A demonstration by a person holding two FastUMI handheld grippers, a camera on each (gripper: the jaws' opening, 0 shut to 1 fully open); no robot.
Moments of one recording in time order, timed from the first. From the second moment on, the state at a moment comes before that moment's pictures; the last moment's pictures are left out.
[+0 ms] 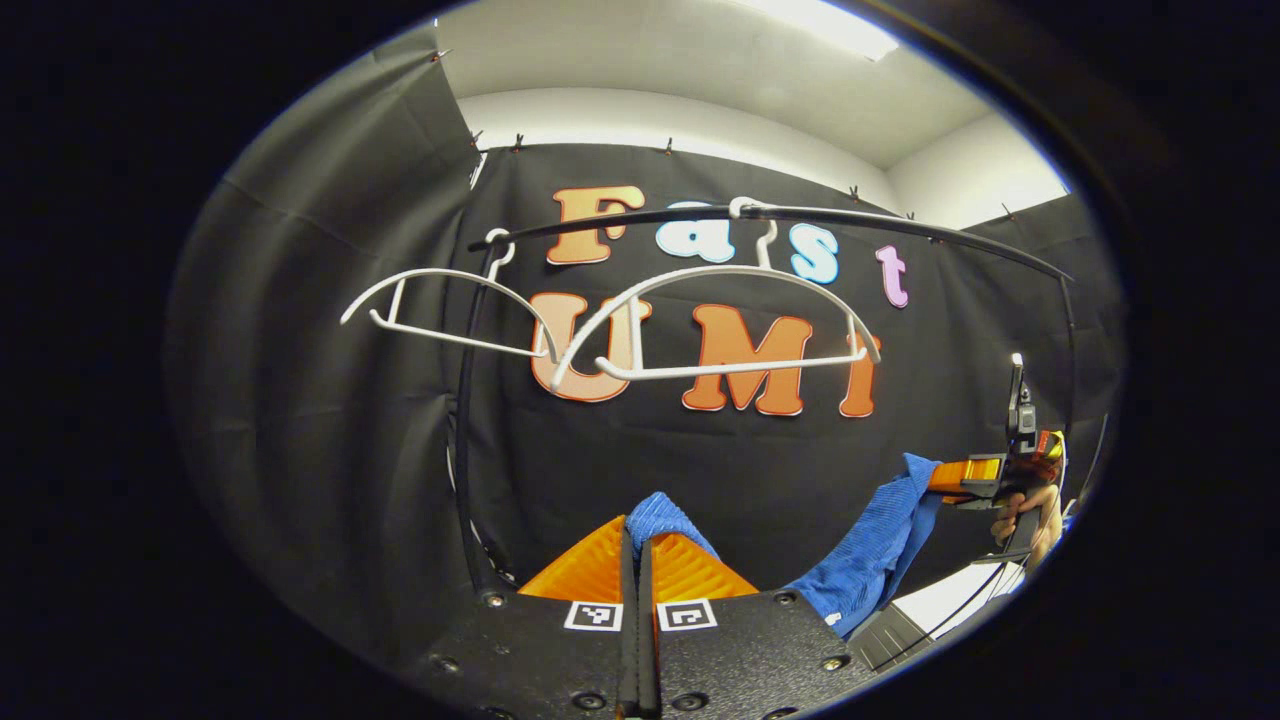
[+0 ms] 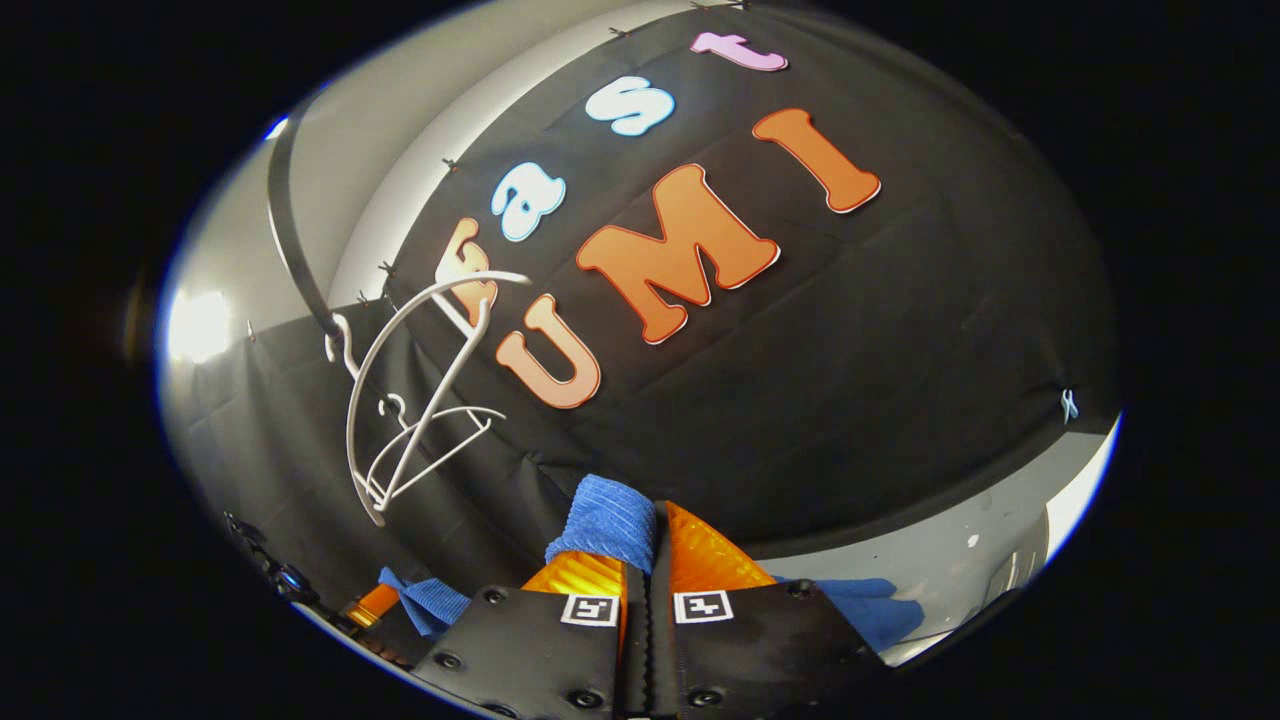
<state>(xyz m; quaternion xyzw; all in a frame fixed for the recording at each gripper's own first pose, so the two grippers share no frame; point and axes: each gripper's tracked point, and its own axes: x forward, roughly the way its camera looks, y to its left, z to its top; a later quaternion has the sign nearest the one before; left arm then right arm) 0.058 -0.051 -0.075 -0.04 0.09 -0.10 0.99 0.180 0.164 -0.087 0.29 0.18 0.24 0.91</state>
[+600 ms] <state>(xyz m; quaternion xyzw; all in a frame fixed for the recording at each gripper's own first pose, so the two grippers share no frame) 0.053 -0.151 -0.117 -0.05 0.12 -0.16 0.98 0.137 0.175 -0.136 0.21 0.19 0.25 0.93</state>
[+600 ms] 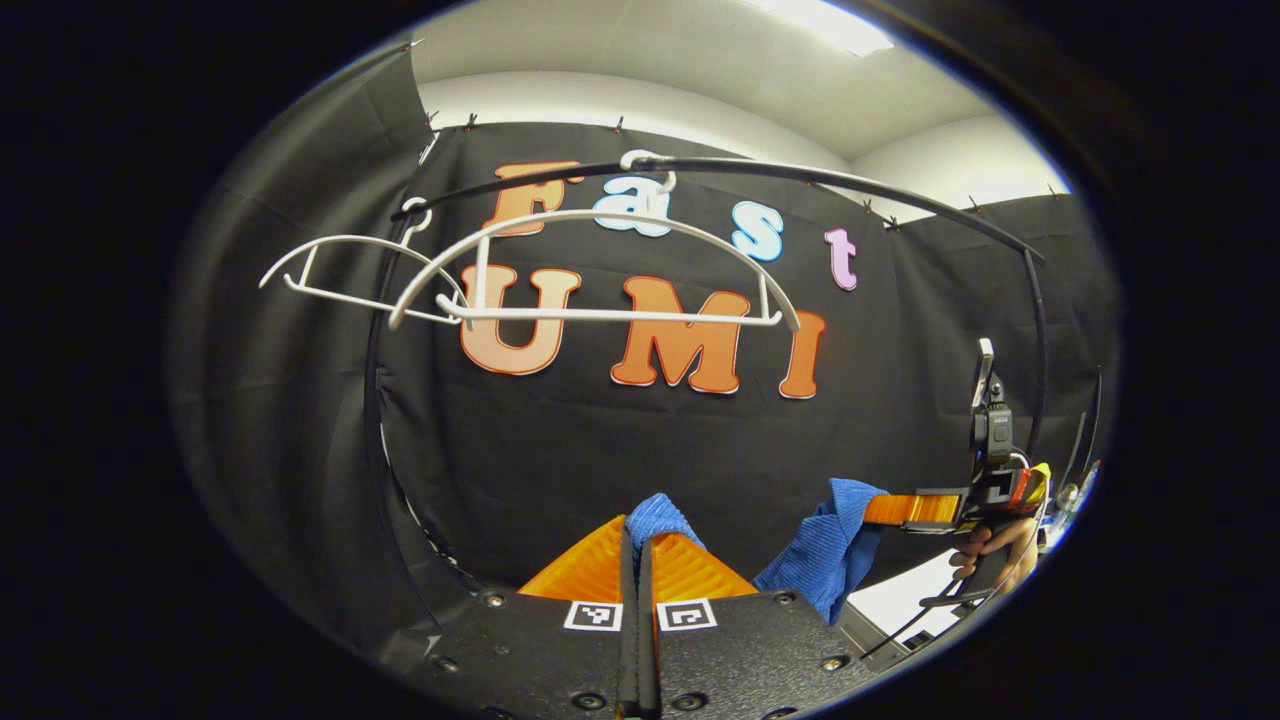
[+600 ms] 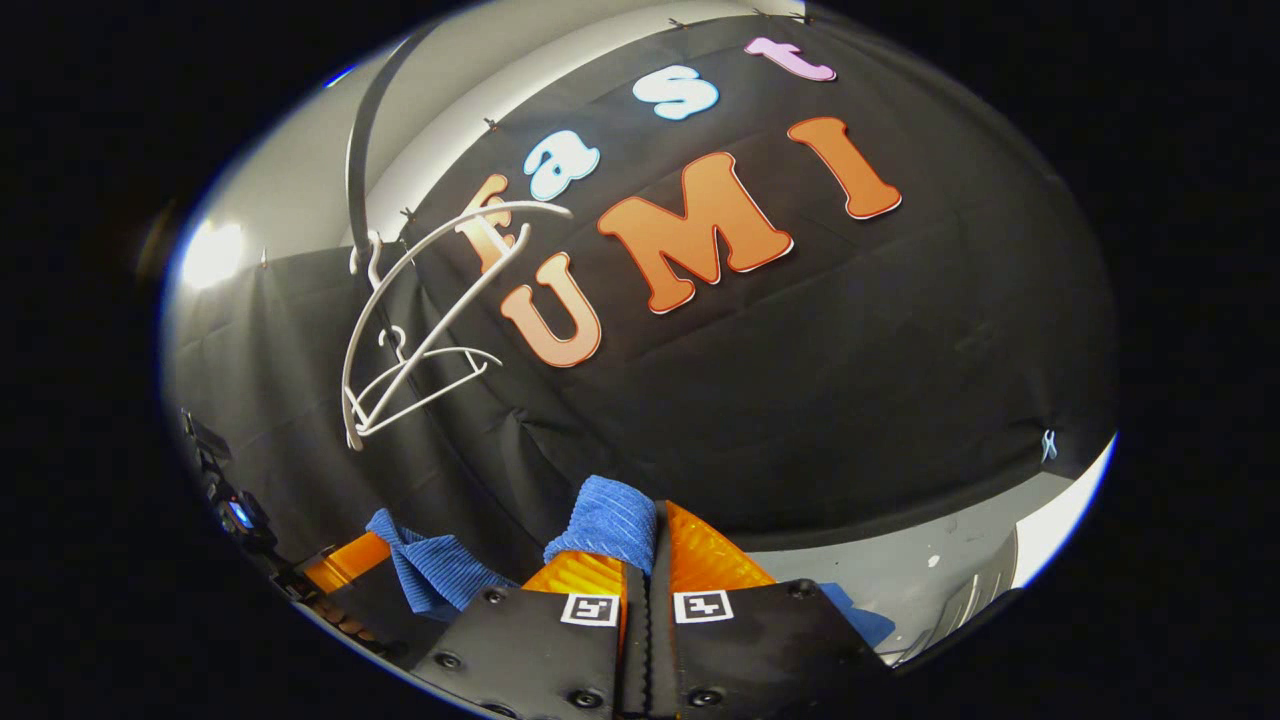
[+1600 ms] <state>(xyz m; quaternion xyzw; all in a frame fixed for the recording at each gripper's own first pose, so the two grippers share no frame) -0.002 -0.145 -0.334 -0.05 0.27 -0.06 0.96 0.086 0.177 -0.329 0.11 0.24 0.17 0.95</state>
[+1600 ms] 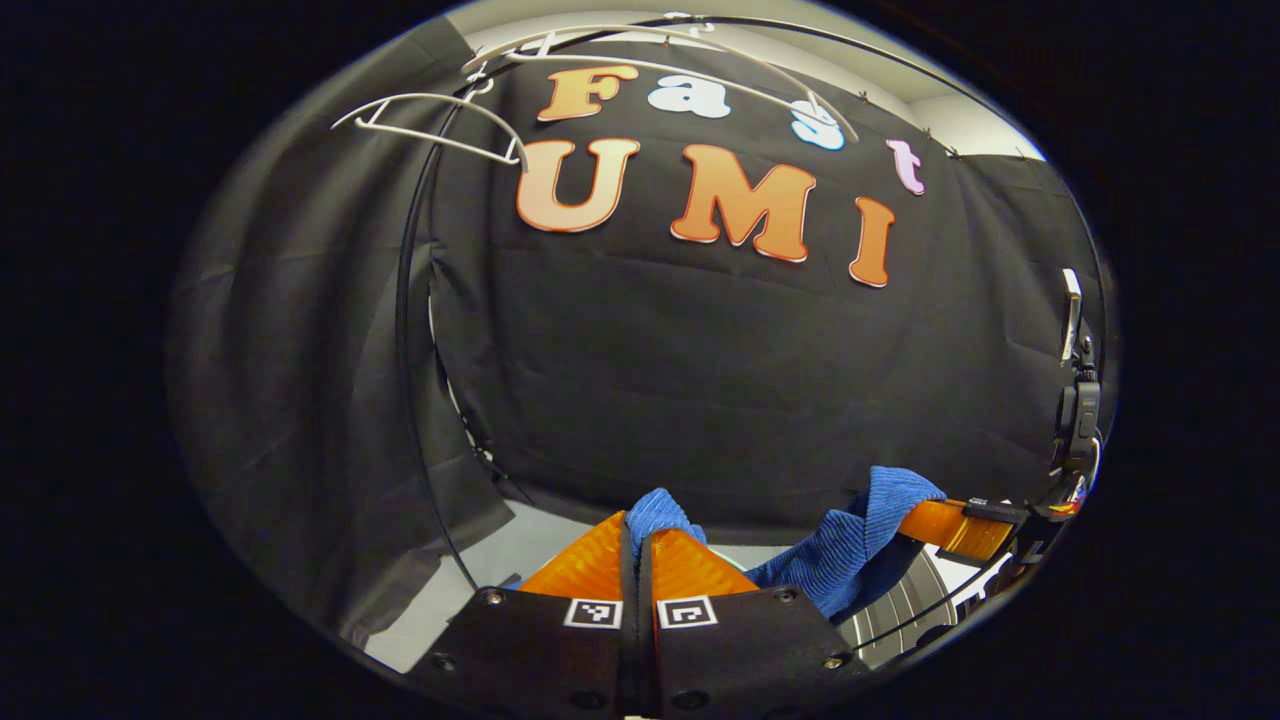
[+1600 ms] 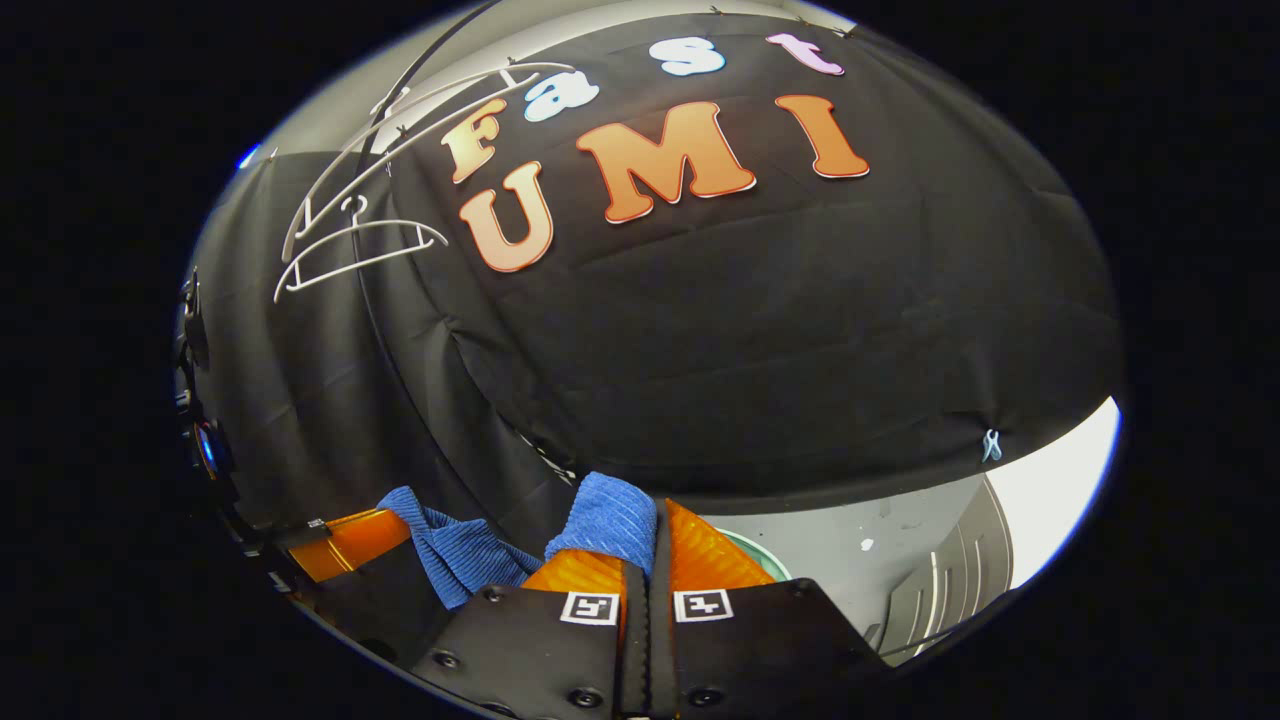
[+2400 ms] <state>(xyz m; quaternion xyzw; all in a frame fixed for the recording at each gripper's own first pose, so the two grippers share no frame) -0.046 -0.130 -0.480 -0.06 0.43 -0.03 0.90 0.061 0.173 -0.483 0.07 0.37 0.13 0.92</state>
